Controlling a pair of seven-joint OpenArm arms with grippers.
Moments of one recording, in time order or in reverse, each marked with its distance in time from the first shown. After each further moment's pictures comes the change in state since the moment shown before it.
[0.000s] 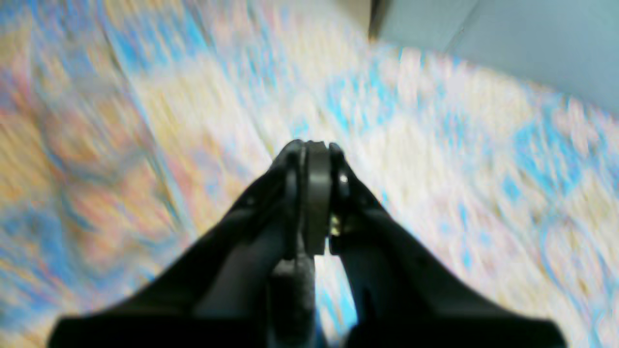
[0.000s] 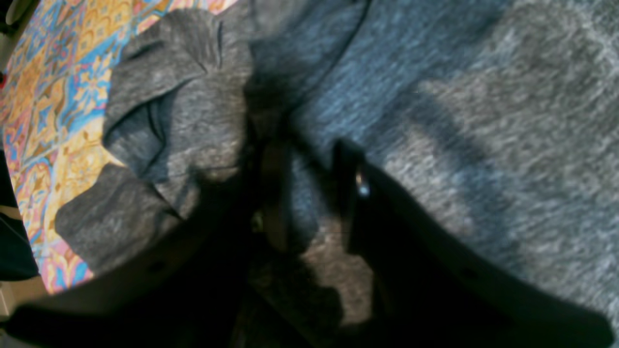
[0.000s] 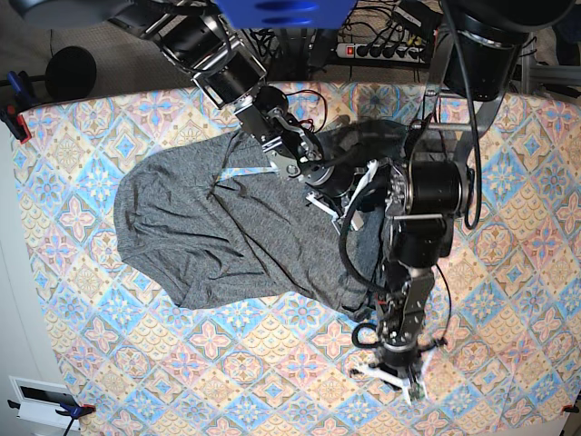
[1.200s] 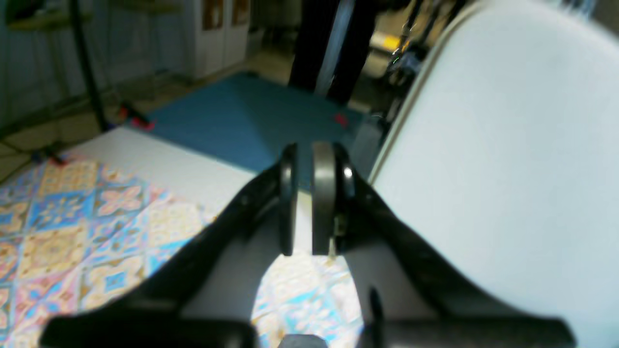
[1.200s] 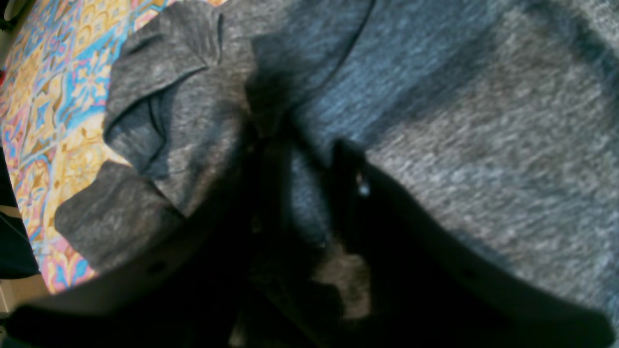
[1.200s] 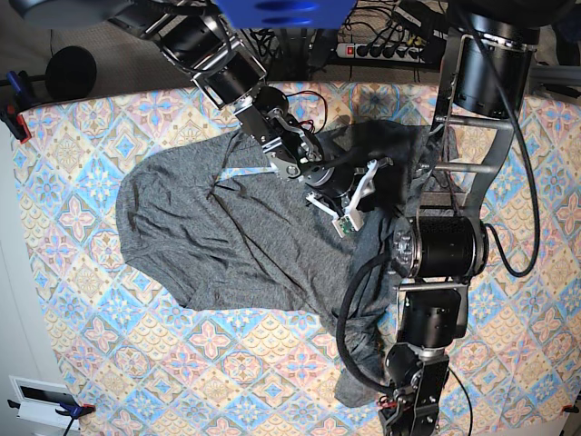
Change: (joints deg) left arm -16.5 2.2 0.0 6.2 -0.5 4.7 -0.5; right arm 0.0 0.0 0.0 0.4 0.0 0.0 -1.5
